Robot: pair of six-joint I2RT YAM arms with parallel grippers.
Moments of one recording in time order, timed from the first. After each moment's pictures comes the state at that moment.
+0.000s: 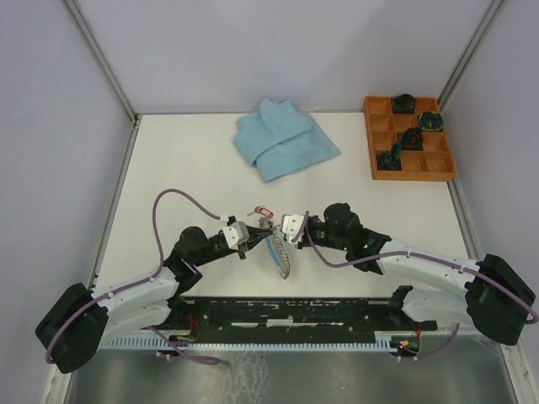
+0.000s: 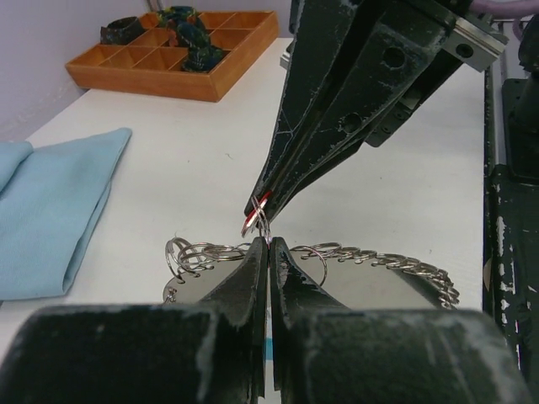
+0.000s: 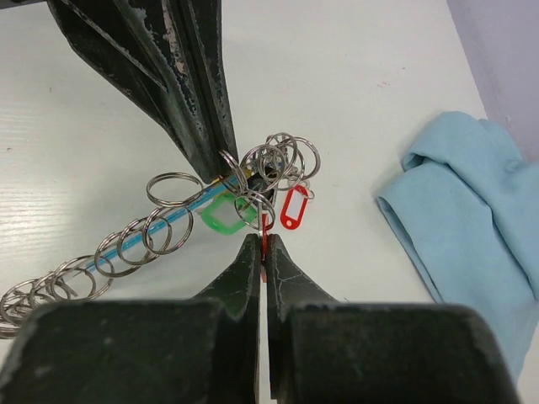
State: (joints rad) left arm -0.74 0.94 0.18 0.80 0.45 0.16; right arm 0.89 1.17 0.53 0.33 -0.26 -0.60
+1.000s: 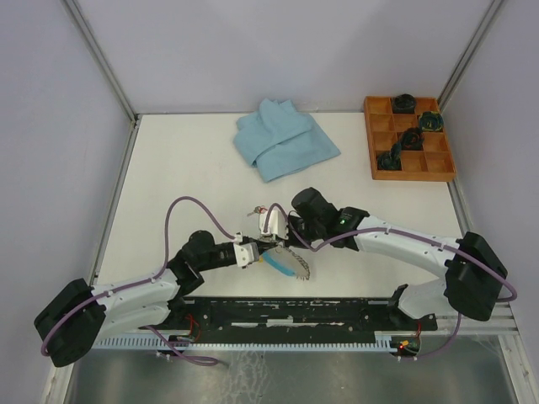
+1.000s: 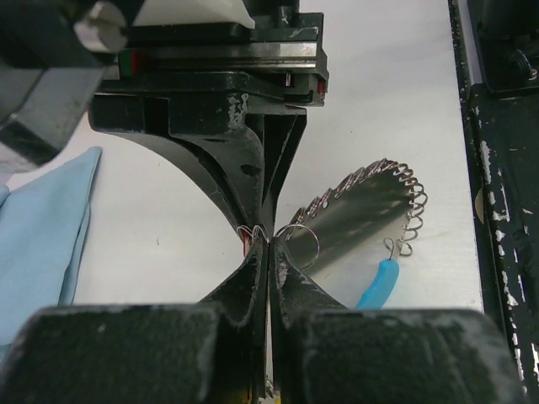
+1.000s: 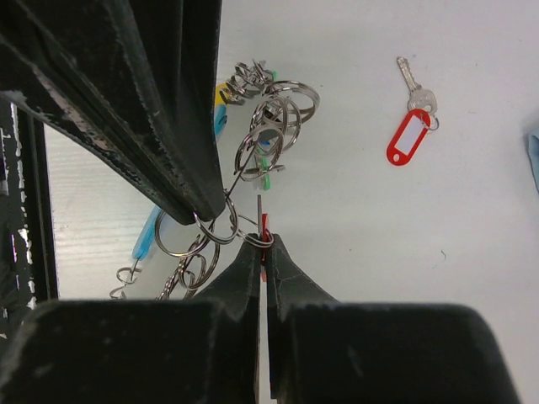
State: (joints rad) left arm -0.84 0.94 0.17 0.71 0.49 0.40; right arm 0.92 1.38 0.92 -0.35 -0.28 -0.60
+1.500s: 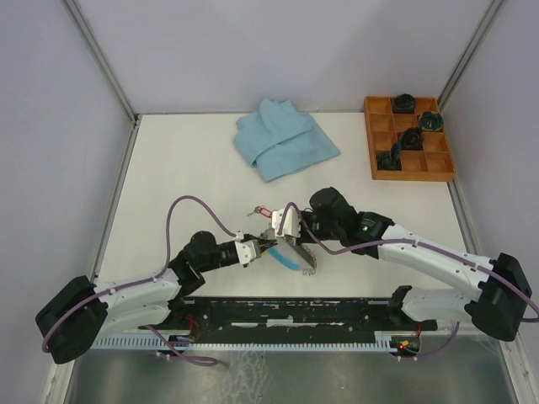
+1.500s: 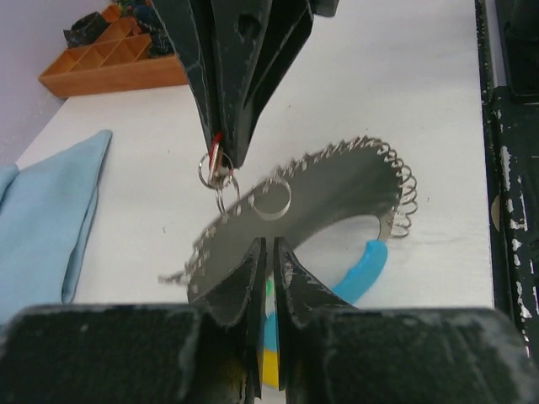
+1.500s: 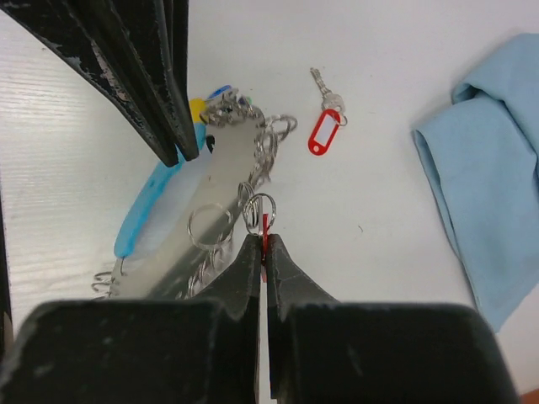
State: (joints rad) left arm -0.85 0.95 0.17 0.73 0.42 0.39; right arm 0.92 1.21 0.88 -0.34 -0.21 -0.67
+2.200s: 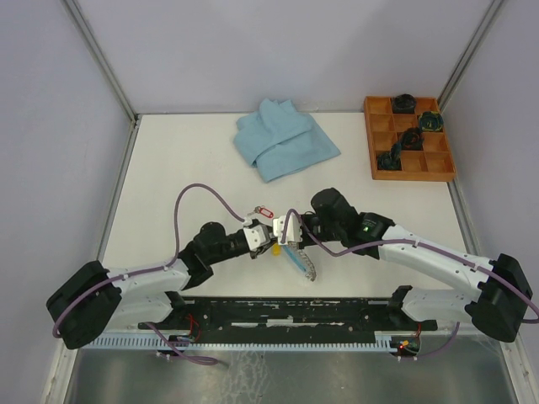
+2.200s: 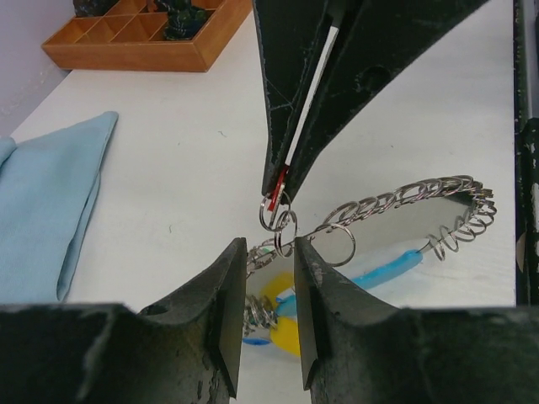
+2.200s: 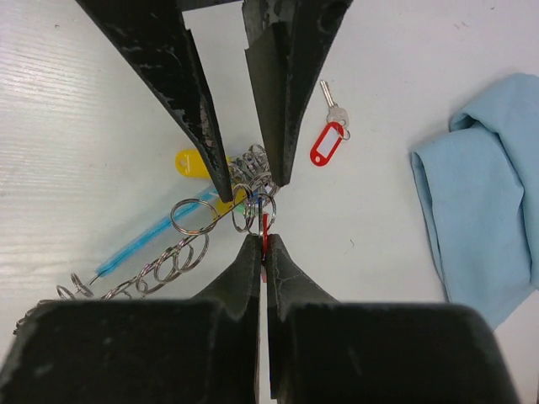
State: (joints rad) left arm -0.86 1.10 0.26 0.76 0.35 0.30; right arm 0.91 1.19 0.85 -0.34 -0.26 -0.78
